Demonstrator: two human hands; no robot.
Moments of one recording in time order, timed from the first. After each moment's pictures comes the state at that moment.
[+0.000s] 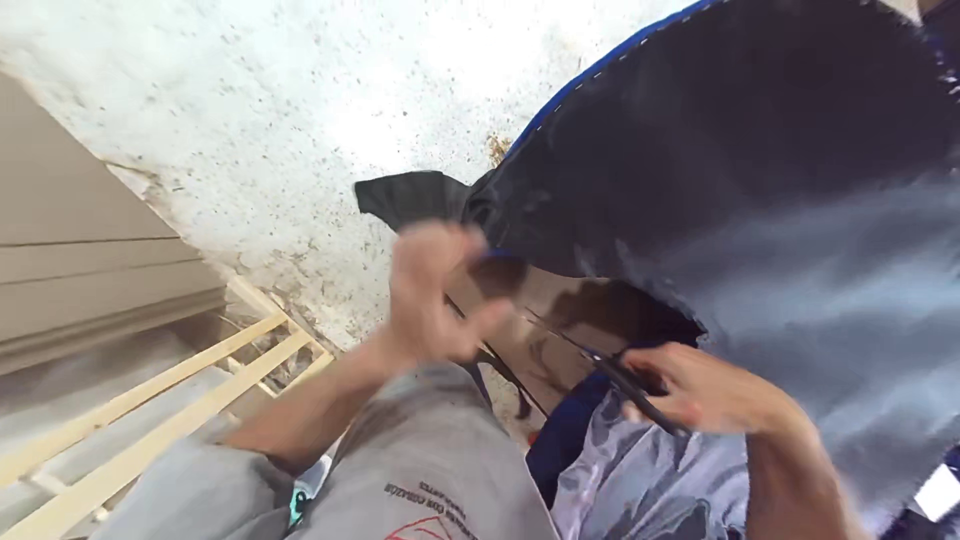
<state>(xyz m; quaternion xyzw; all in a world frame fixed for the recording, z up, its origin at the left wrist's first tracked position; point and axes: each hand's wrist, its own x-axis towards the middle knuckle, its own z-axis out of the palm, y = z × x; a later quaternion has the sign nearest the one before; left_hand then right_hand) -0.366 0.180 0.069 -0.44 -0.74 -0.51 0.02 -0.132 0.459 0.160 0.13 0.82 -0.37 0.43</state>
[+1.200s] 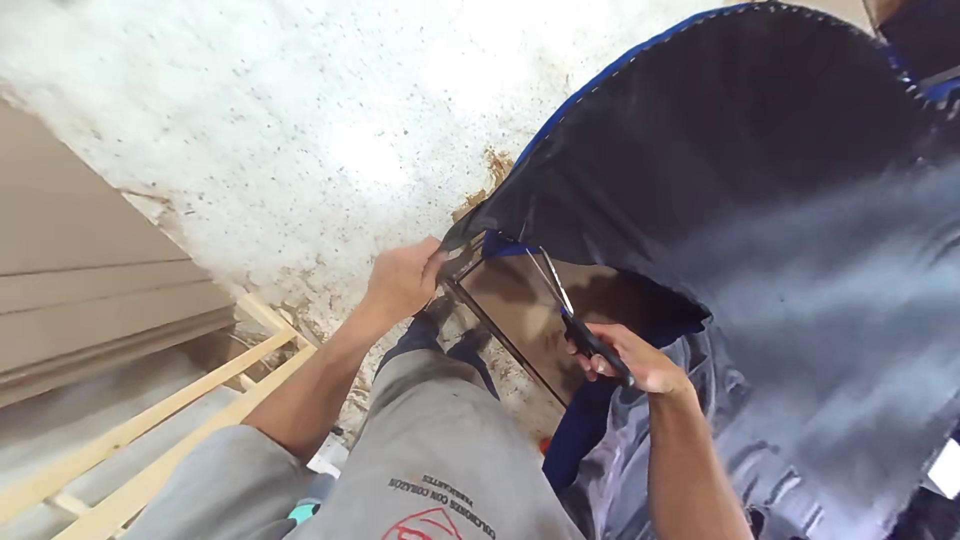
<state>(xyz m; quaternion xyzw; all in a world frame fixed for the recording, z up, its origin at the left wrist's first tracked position) -0.423 0.133 0.023 -0.42 -0.82 -0.35 -0.18 -0.132 0.397 0.095 0.19 0.68 -0.66 0.26</state>
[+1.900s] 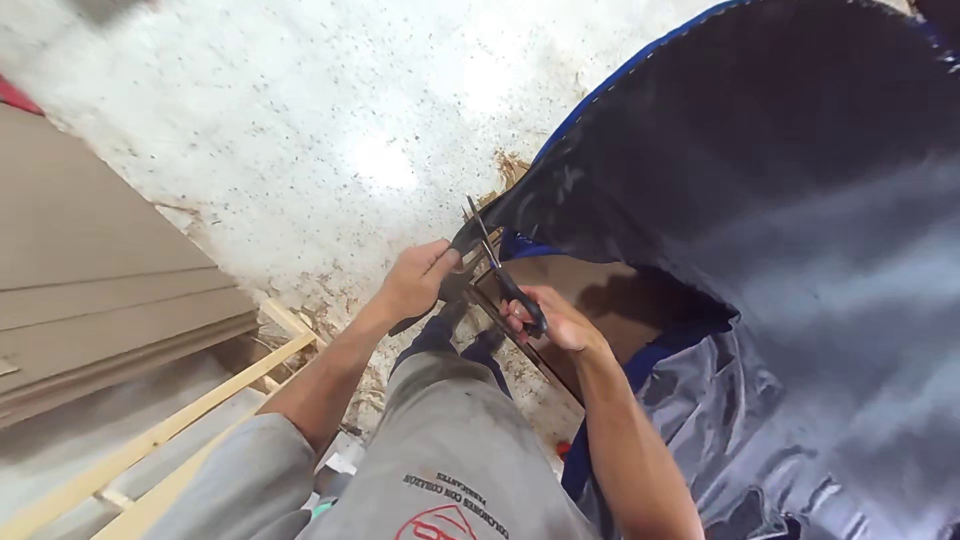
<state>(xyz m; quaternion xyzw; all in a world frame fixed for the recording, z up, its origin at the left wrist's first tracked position) -0.443 0.123 0.018 -0.38 -0.72 -0.48 -0.33 -0.250 0.318 0.061 0.22 0.63 -0.72 0.21</state>
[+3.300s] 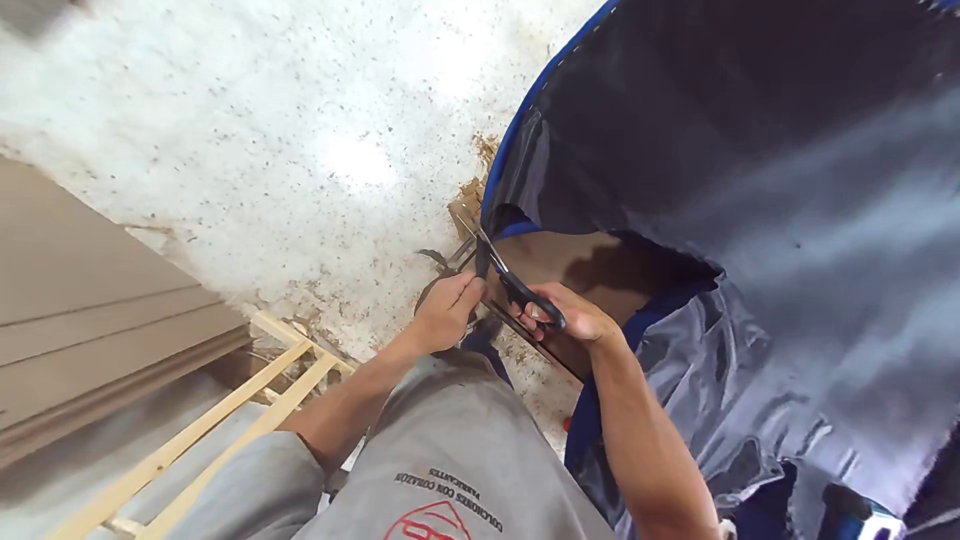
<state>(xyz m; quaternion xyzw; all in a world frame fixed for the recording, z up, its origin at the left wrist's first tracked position) -0.363 0.137 0.013 -0.37 -0.60 -0.56 -0.43 -0.201 0.335 0.054 0.19 0.63 -0.73 0.22</state>
